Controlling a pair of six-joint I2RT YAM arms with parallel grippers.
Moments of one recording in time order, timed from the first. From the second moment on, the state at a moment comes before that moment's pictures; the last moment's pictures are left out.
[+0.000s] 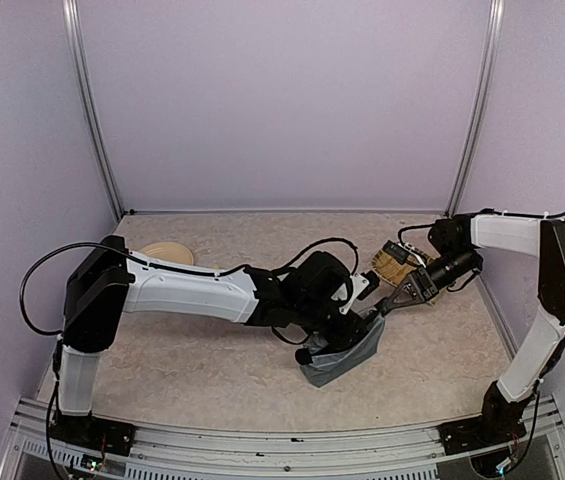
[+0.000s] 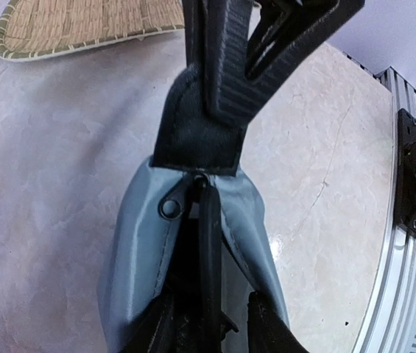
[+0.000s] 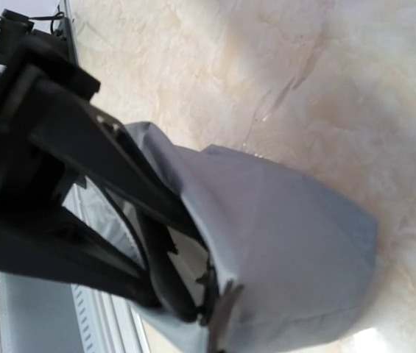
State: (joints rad) left arm -1.15 2.13 1.59 -0.17 0.12 -0.20; right arm 0.17 1.72 1.16 -1.07 -1.03 -0.63
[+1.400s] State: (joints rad) left arm -1.10 2.17 1.68 -0.18 0.24 -0.20; right arm 0.17 1.71 1.16 -1.07 -1.04 -0.63
